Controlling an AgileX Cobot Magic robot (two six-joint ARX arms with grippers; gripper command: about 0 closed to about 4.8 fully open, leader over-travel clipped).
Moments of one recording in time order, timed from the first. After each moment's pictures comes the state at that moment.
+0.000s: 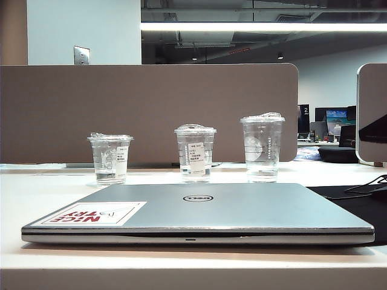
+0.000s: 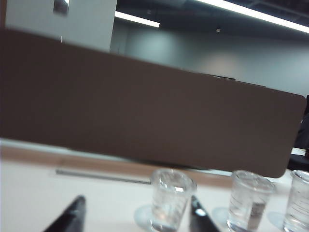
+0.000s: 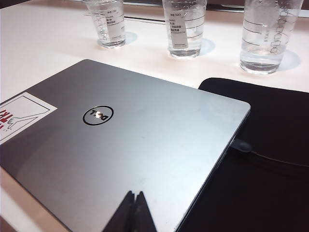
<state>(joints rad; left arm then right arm) 0.10 0.02 0.04 0.32 0.18 -0.23 0.48 0.22 0.01 0.00 -0.05 0.04</state>
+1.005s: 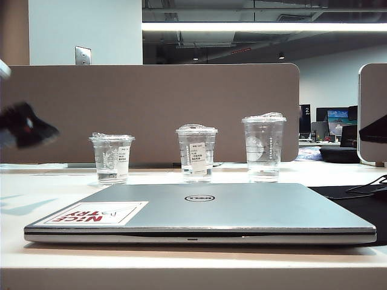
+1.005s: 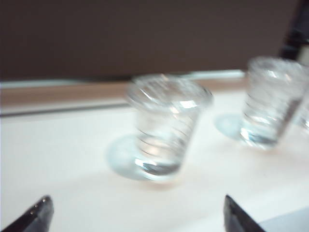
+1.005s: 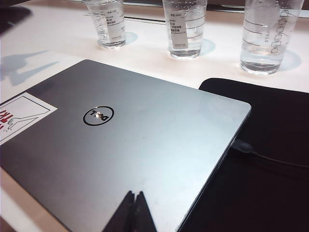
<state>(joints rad) 0.10 1.81 0.46 1.35 0.52 -0.04 0.48 0.22 0.01 0.00 -0.05 0.04</state>
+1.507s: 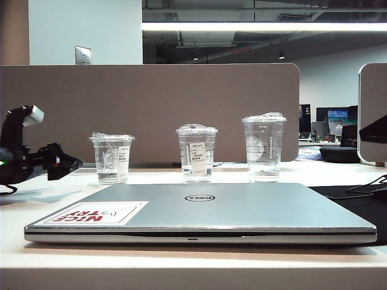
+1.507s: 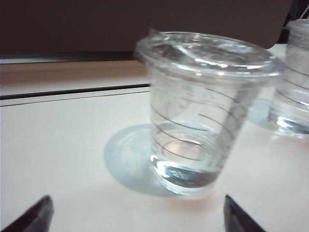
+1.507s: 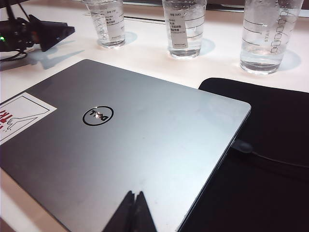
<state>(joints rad) 0.10 2.18 0.83 1.31 0.60 -0.04 0.48 0.22 0.01 0.00 -0.05 0.04</state>
